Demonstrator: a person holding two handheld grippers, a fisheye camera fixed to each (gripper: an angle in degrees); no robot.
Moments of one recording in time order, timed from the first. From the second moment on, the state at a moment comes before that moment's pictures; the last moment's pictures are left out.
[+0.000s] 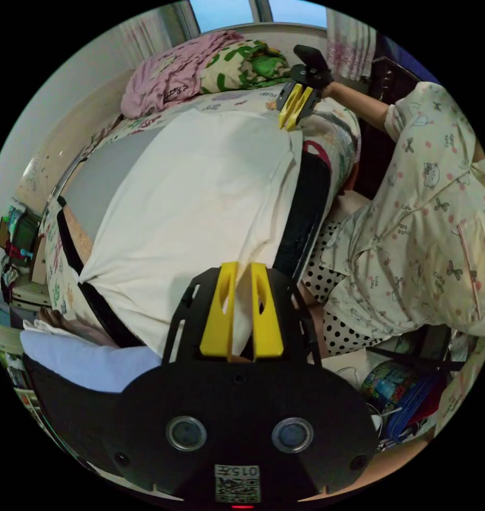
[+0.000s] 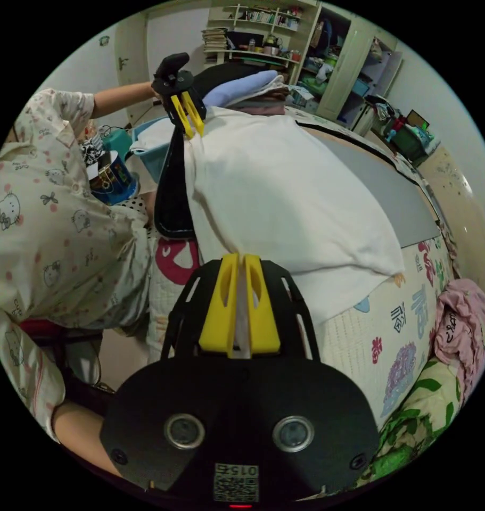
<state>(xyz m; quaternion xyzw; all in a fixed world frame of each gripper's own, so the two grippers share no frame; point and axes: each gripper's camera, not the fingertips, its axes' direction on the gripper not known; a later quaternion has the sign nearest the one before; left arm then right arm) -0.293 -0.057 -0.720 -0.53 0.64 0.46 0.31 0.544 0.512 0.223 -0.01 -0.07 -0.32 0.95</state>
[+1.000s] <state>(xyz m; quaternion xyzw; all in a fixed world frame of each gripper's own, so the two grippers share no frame) -0.315 -0.085 -0.508 -0.58 0.59 0.20 0.52 0.767 0.375 0.267 0.09 0.01 -0.02 1.00</state>
